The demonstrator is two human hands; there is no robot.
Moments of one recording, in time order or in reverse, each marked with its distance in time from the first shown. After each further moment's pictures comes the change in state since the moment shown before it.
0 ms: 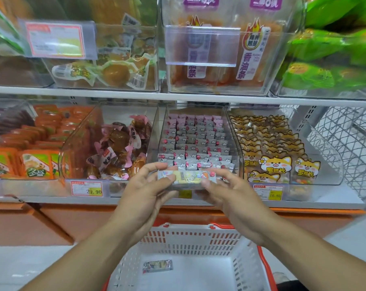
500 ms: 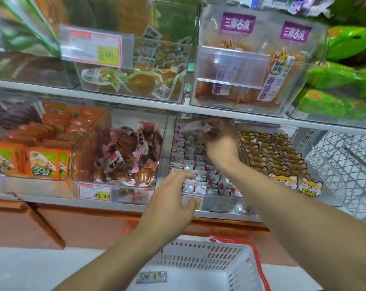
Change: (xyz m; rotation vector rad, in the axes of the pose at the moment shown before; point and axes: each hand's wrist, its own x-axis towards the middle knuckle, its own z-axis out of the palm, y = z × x) left_hand 0.003 -0.007 0.001 1.201 -0.048 0.444; right_hand 0.142 -0.051 0.040 -0.752 0.396 -0.603
